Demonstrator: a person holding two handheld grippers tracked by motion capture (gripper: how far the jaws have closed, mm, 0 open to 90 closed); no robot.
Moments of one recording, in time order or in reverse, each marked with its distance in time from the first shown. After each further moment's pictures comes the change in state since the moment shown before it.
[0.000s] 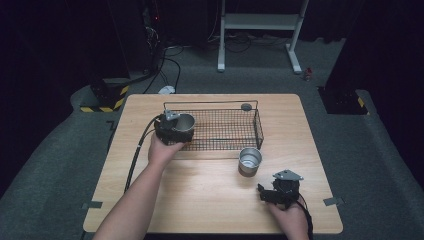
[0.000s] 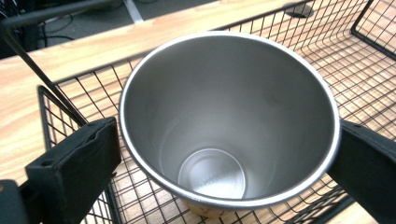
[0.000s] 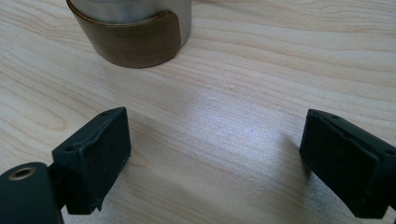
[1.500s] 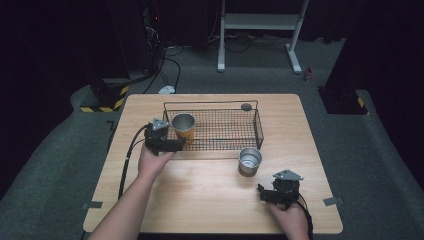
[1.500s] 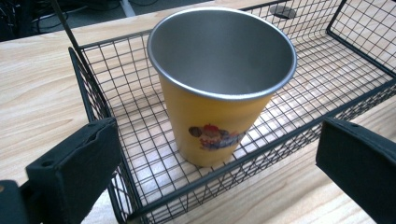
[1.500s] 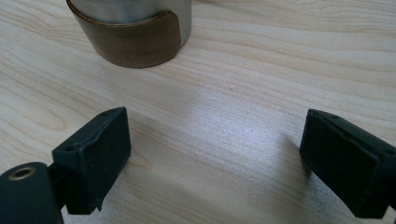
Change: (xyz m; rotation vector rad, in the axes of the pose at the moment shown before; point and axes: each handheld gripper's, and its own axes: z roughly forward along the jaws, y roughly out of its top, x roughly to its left) left arm 0.005 -0.027 -0.040 -0.022 -0.041 -0.055; right arm 0.000 0.000 0.000 -0.001 0.000 -0.001
